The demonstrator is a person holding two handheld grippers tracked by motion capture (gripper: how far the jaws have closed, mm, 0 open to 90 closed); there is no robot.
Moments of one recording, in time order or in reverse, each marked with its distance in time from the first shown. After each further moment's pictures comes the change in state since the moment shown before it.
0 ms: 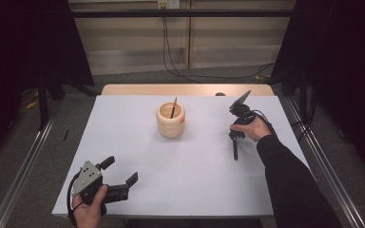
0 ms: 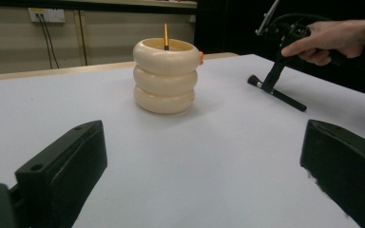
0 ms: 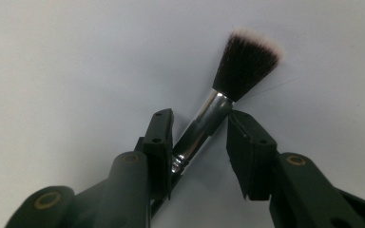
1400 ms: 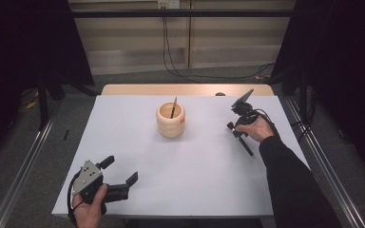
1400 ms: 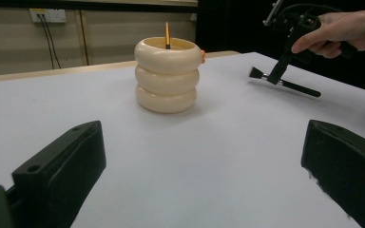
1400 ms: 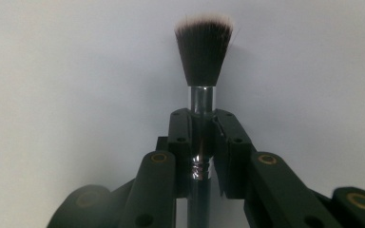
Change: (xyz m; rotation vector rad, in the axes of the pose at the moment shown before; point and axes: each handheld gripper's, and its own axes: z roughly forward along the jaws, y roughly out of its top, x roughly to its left) left arm 0.000 0.000 0.002 0.009 0.002 0.004; right arm 0.001 -0.006 -0.015 -0.040 -0.027 -0.007
